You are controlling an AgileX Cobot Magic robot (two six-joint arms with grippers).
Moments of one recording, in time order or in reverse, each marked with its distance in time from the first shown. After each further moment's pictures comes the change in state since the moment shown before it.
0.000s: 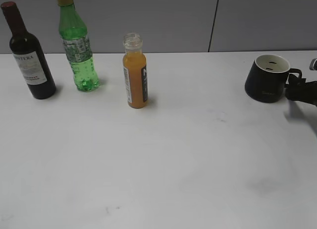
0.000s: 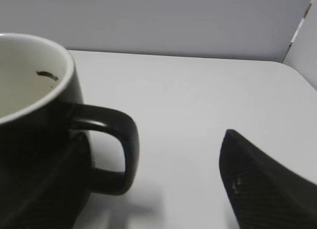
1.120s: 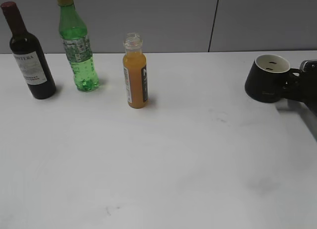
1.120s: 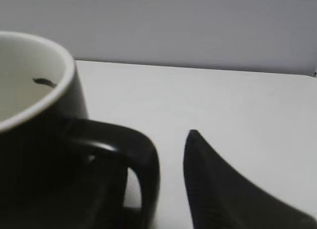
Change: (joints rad) left arm 0.000 0.000 0.000 0.000 0.000 0.000; right arm -0.003 0.142 -0.147 -0.073 -0.055 0.036
